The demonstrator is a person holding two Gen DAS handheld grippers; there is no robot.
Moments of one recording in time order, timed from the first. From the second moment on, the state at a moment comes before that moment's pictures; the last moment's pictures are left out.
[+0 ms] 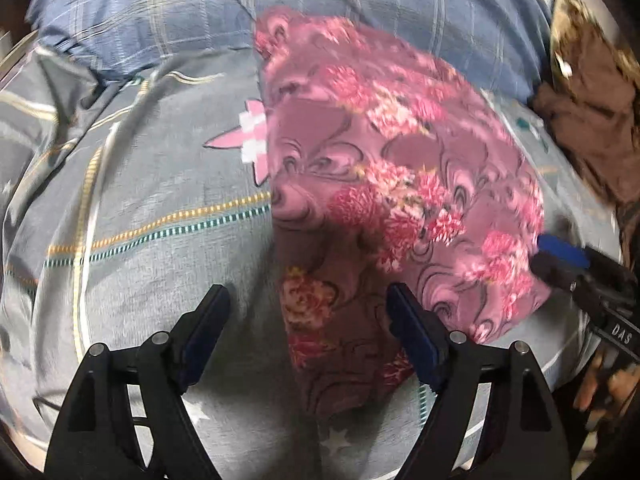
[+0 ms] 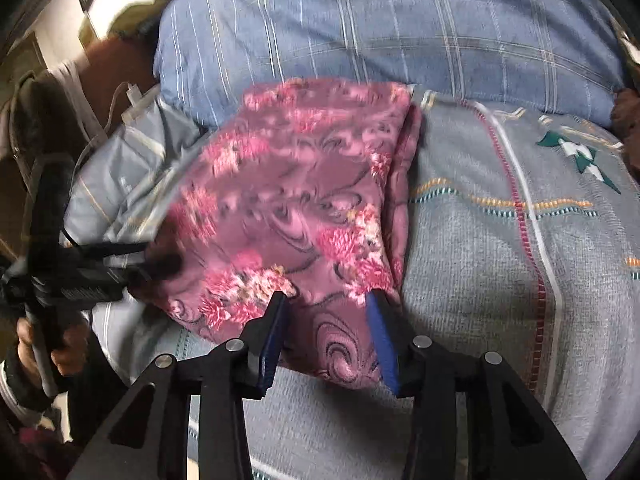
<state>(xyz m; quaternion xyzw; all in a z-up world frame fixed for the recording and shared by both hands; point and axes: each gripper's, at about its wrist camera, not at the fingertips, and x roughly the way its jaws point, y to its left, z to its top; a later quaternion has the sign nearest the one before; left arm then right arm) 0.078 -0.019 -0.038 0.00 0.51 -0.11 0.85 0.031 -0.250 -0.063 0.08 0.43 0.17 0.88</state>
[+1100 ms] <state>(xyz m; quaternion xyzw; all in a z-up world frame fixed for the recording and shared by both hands) -0.019 -0.038 0.008 0.10 0.45 -0.05 0.89 -0.051 -0.240 -0.002 -0.07 0.41 0.03 0.91</state>
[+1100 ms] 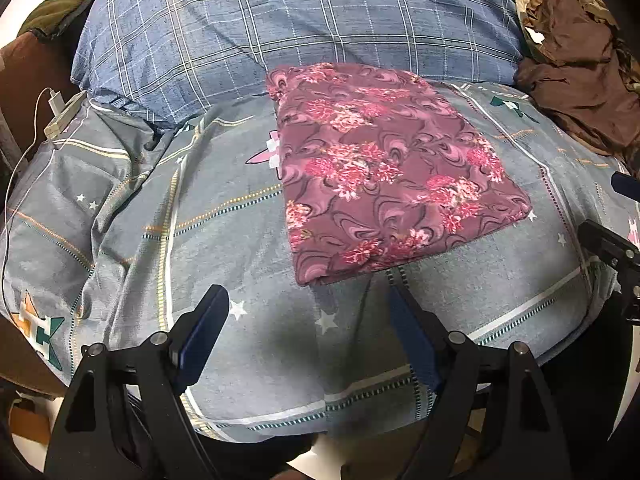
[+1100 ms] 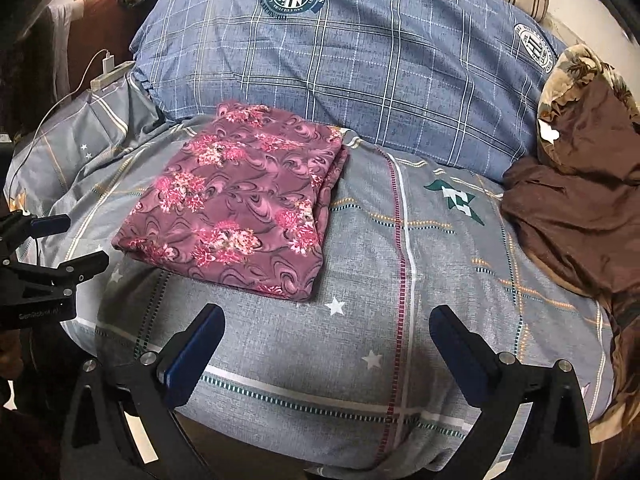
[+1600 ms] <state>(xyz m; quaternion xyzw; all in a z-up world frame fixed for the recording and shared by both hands) -0.021 -0.047 0.017 0.09 0.44 -0.09 0.89 -0.044 -0.244 -0.010 -0.06 0.42 0.02 0.90</state>
